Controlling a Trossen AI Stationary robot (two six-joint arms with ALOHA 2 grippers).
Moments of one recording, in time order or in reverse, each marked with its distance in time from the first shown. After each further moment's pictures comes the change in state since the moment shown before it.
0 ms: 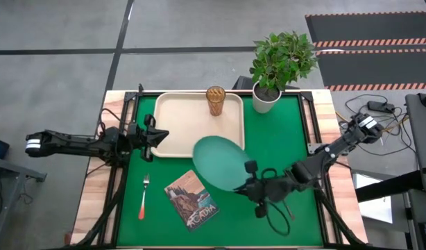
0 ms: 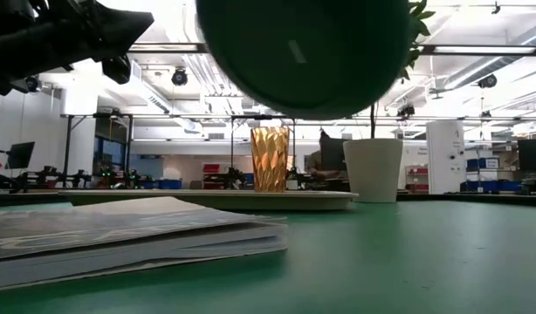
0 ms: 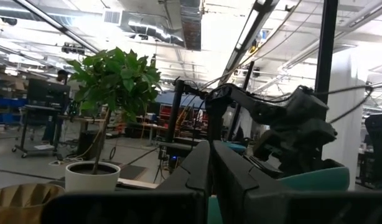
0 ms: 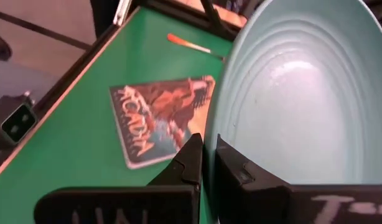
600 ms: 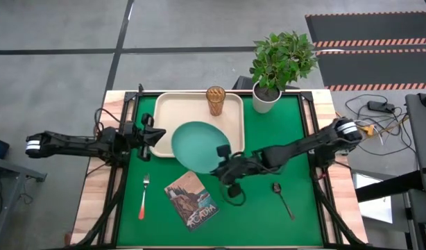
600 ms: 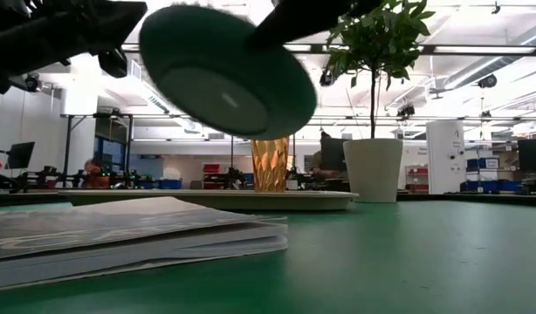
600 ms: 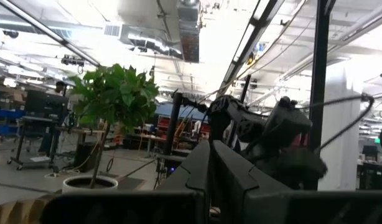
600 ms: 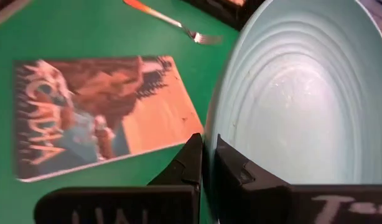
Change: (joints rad) left arm 0.000 -0.049 0.000 0.008 0.001 -0.002; right arm -0.280 0.250 0.198 -0.003 -0.192 -0.239
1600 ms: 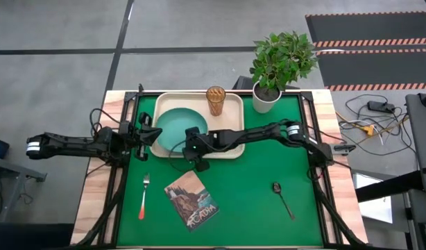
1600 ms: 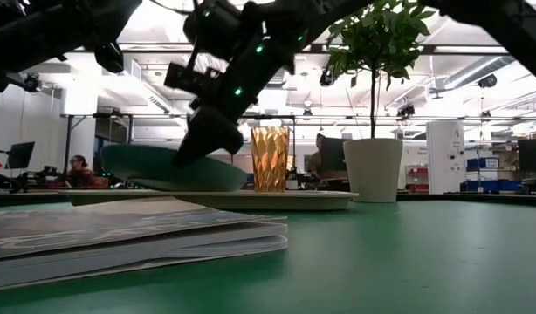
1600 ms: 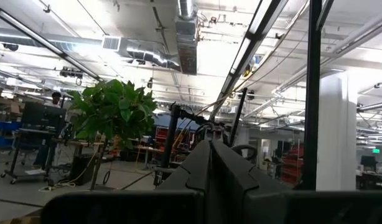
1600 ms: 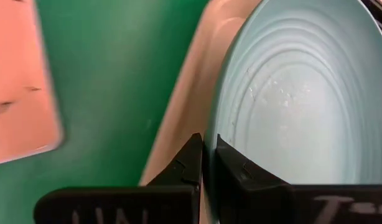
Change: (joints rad) left arm 0.000 -0.025 0.000 -0.005 0.002 0.000; right arm -0.291 0.569 0.559 -0.178 -0.124 -0.206
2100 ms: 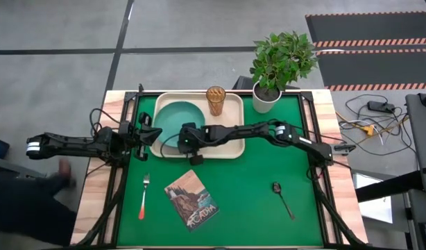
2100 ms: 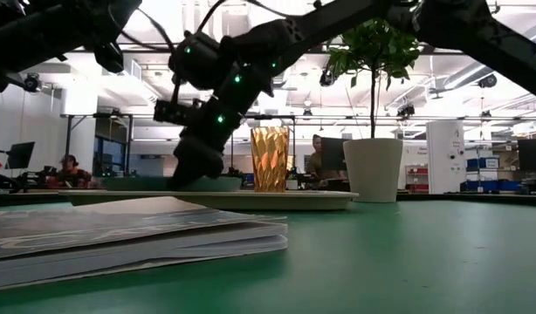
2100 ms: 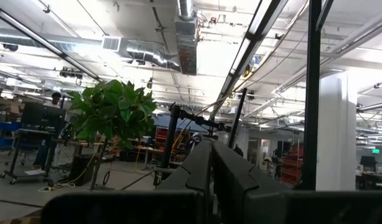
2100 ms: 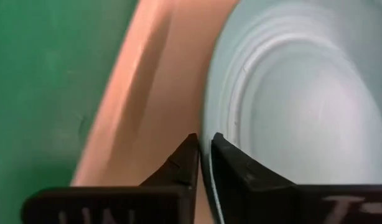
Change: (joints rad) left arm 0.000 0.002 0.000 -0.001 0.000 0.000; right arm -0.059 0.176 0.223 -0.111 0.002 0.046
